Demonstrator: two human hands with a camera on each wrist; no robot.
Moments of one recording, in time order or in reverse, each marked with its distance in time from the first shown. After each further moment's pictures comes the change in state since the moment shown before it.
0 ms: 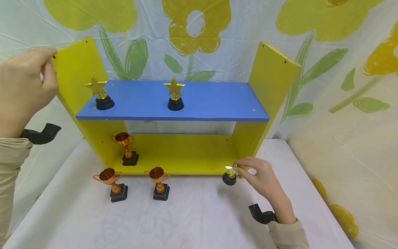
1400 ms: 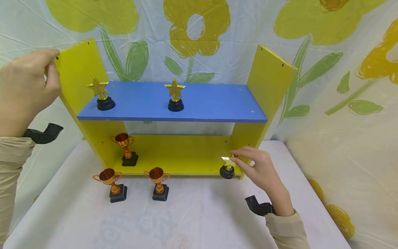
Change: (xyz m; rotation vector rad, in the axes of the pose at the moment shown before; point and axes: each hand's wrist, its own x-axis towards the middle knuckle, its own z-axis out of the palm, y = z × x) left_hand -0.001 0.000 0.000 -0.010 0.013 0.015; right_hand 0.033 -0.022 -0.014 0.004 0.037 -0.118
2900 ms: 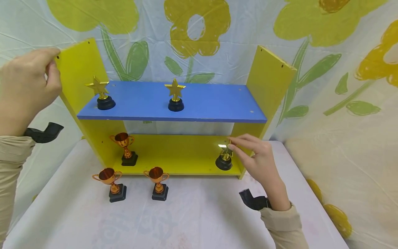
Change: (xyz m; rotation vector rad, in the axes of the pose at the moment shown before) left_hand 0.000 0.000 0.000 -0.007 0.004 0.000; right_hand 0.033 -0.026 -0.008 0.051 0.119 0.026
